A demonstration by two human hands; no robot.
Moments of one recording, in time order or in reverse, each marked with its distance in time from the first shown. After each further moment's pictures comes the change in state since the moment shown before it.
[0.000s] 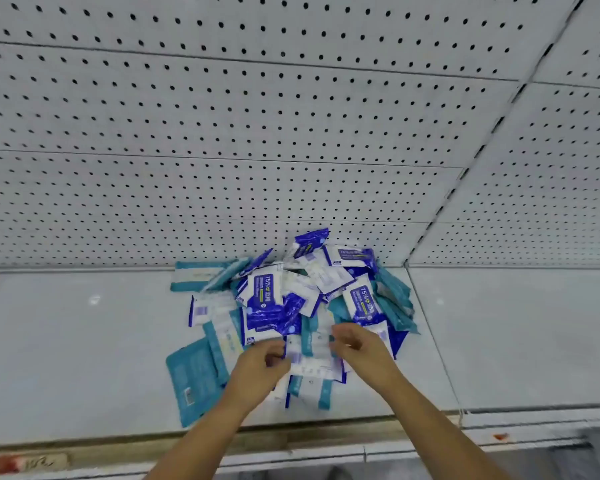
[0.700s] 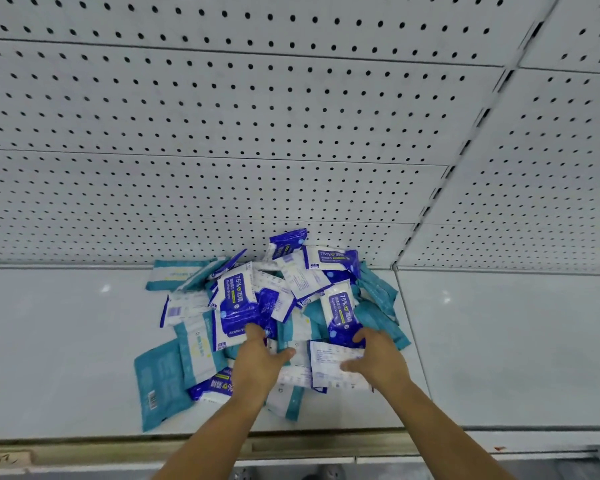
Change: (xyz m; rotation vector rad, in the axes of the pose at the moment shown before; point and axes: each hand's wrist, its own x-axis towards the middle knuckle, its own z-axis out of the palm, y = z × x) left_hand 0.037 0.036 0.067 0.144 0.281 -0.252; right_hand 0.028 0.036 -0.068 -0.610 0.063 0.162
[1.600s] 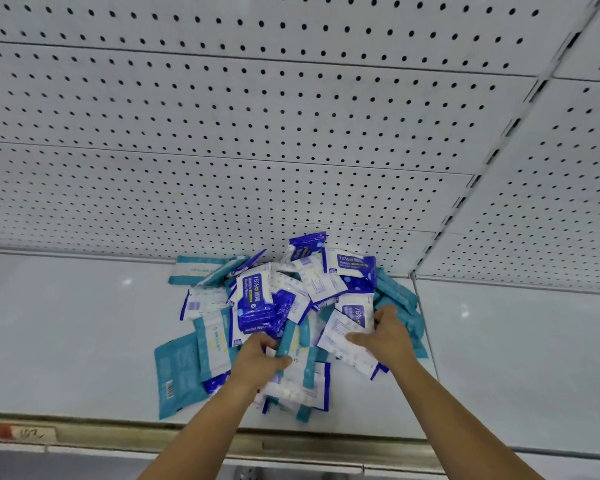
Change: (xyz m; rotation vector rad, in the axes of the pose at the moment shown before) left_hand 0.003 -0.012 -0.029 -0.231 -0.149 -0.207; right_hand 0.024 -0.025 -0.021 0.309 0.048 0.041
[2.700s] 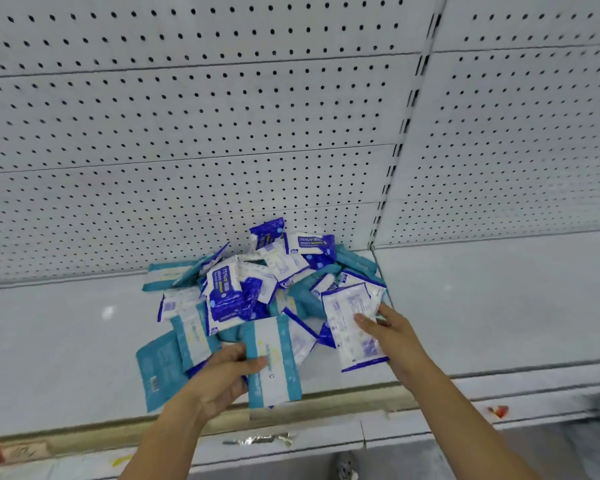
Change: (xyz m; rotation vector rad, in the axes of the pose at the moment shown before) left_hand -0.067 -0.018 -0.014 -0.483 -0.438 -0.031; right_hand -0.100 0.052 -0.038 0.886 -0.073 -0.012
